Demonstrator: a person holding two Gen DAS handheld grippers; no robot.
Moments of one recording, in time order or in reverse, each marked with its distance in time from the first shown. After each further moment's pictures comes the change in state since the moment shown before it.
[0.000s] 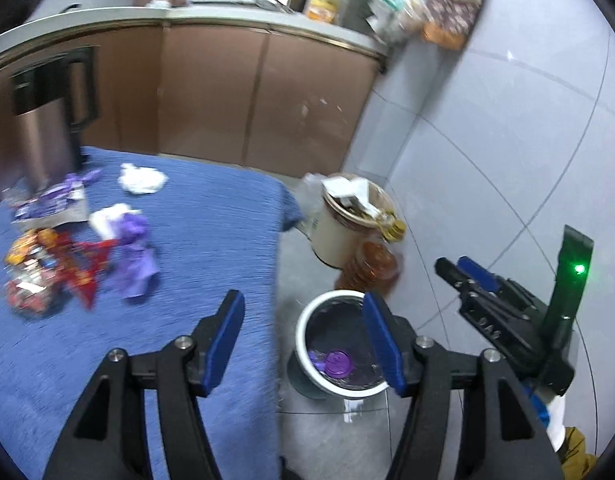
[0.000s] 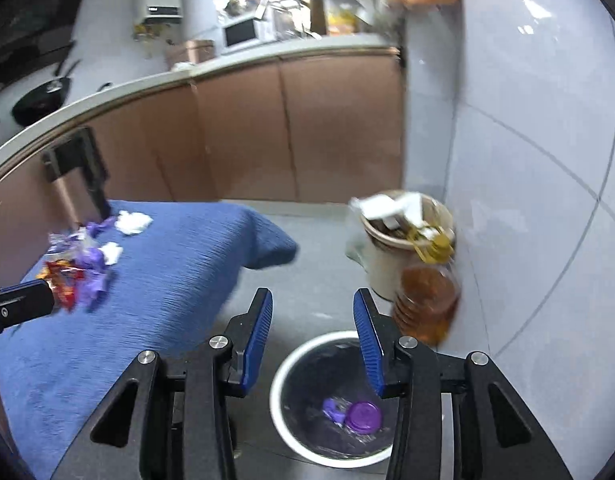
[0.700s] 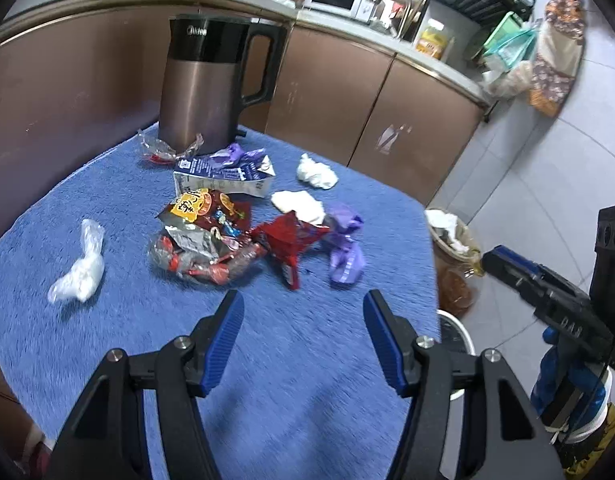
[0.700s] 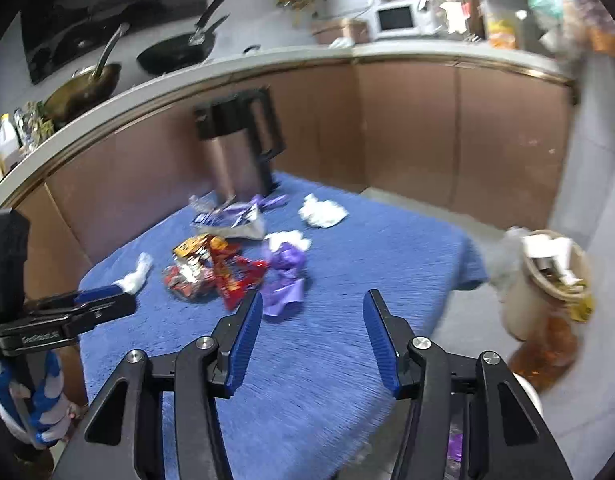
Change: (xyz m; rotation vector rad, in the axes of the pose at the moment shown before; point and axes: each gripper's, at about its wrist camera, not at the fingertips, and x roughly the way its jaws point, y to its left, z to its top) left arm -0.054 0.176 -0.016 -0.198 -0.022 0.195; right arm 0.019 0.184 0.027 -0.218 0.096 0.437
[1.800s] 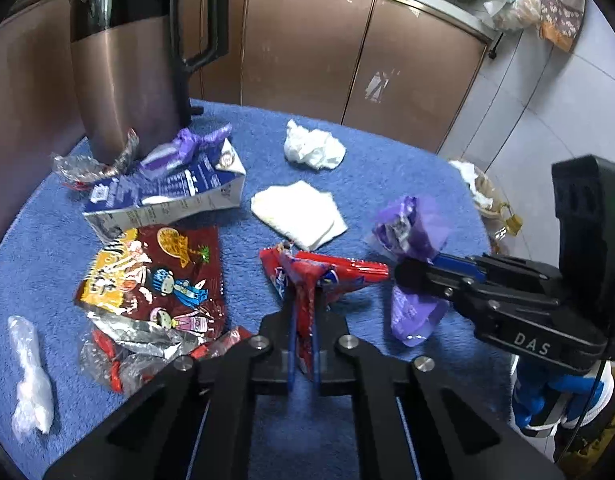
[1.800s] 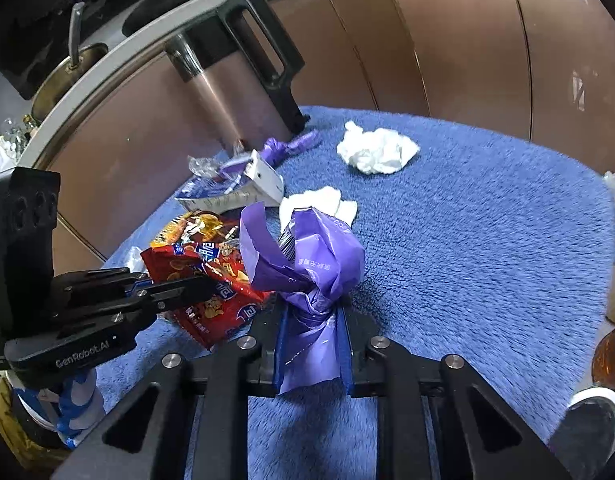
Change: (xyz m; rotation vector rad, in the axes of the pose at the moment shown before) left arm 0.118 -0.005 0.045 0.170 0.132 0.008; right arm 0.165 -0.014 0.009 0.095 0.182 0.238
